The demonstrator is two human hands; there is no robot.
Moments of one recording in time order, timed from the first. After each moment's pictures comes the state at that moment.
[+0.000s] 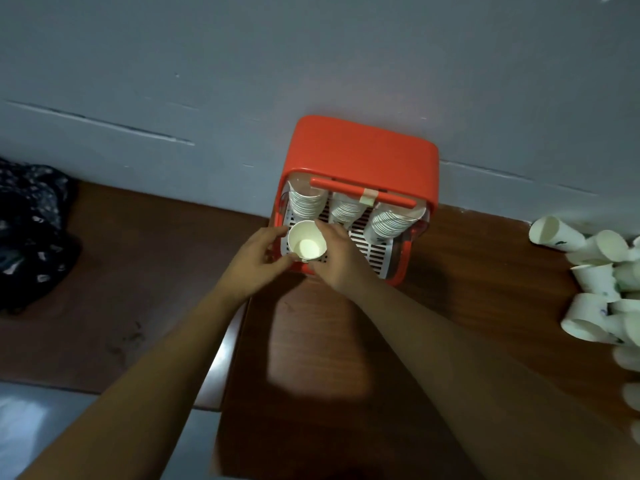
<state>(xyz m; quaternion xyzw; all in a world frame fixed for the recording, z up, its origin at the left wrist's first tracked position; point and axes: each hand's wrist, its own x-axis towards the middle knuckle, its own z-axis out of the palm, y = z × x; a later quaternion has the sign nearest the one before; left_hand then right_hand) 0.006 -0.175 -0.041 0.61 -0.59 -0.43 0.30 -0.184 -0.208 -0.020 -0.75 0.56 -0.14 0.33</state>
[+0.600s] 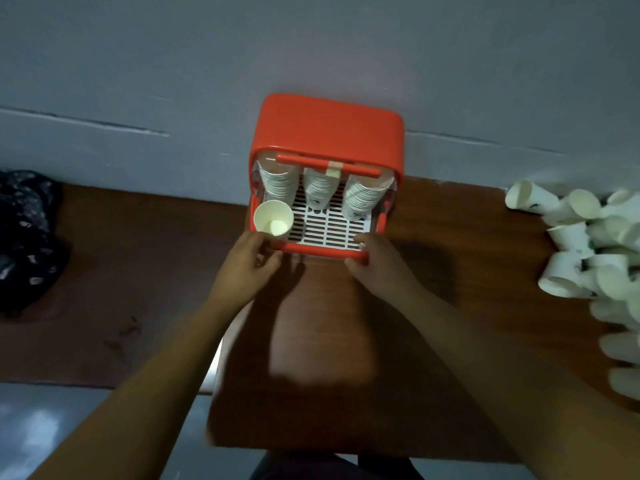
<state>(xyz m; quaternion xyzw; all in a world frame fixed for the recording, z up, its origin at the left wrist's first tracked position) -0.030 -0.134 -0.031 0.65 -0.62 -0.34 0.27 -0.292 -0.164 -0.016 -0.70 0.63 -0.12 0.32</state>
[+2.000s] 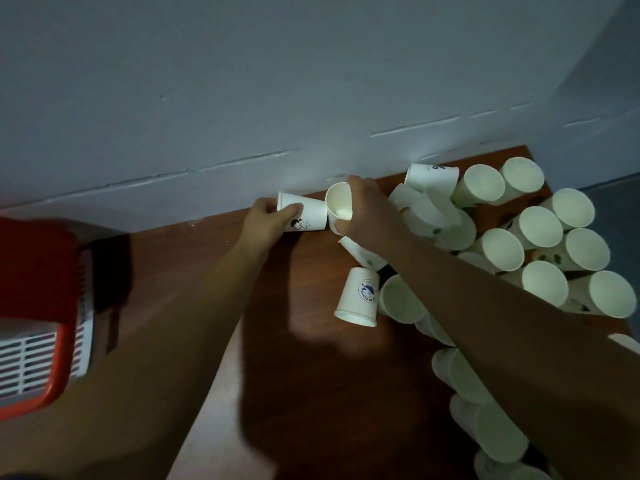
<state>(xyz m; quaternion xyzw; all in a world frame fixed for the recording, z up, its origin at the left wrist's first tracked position) -0.584 -0.363 -0.096 0.66 -0.45 -0.56 0.22 -0.773 -0.315 -0.056 -0.63 0.73 -0.14 0.20</state>
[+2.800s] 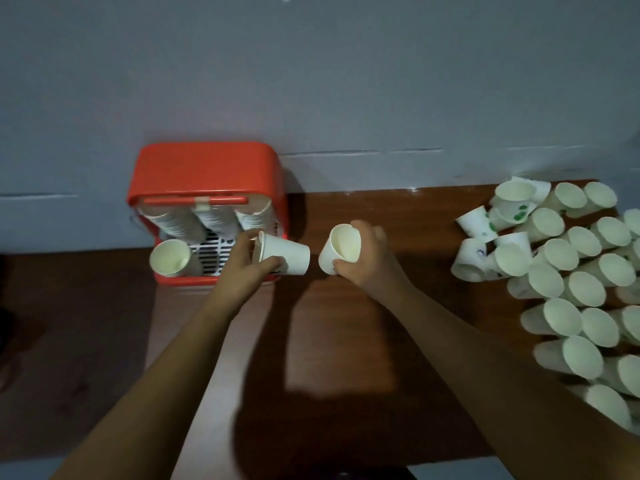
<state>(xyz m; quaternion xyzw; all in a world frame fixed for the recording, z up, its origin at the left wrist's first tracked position) -0.224 -0.165 0.036 0.64 -0.45 -0.53 0.32 -0.456 -0.159 0.041 -0.63 0.69 -0.19 0.30</state>
